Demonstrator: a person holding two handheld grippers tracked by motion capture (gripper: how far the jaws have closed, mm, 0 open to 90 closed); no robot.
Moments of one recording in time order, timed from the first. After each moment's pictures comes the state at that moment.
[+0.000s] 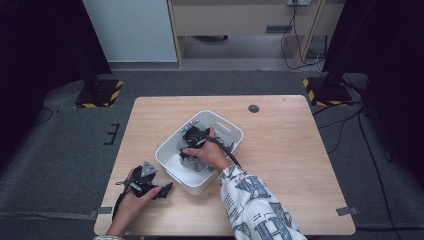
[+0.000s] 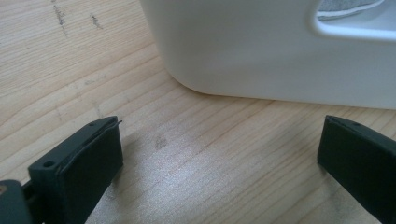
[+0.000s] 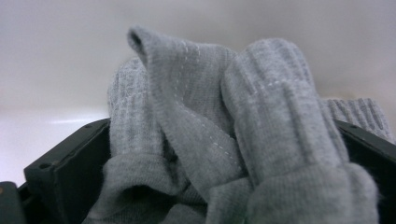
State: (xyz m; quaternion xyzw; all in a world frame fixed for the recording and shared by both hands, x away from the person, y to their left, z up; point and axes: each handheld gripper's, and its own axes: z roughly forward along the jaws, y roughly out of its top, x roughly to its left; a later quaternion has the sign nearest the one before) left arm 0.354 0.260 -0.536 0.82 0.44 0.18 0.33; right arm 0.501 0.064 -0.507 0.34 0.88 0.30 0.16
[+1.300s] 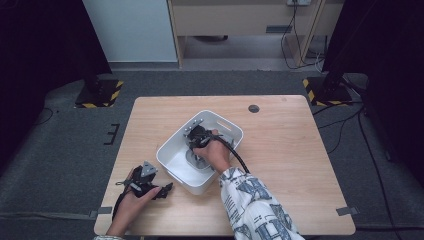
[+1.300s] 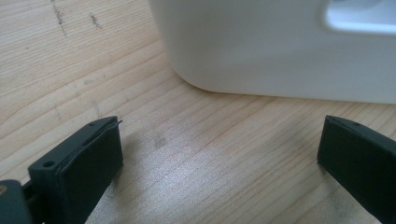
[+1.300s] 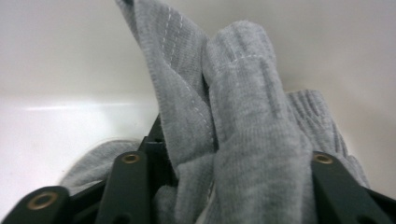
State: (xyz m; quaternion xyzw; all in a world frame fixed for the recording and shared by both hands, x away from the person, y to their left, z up) left arm 0.354 0.260 -0.537 0.82 0.44 0.18 0.33; right arm 0.504 0.047 -0.501 0.32 0.88 0.30 0.19
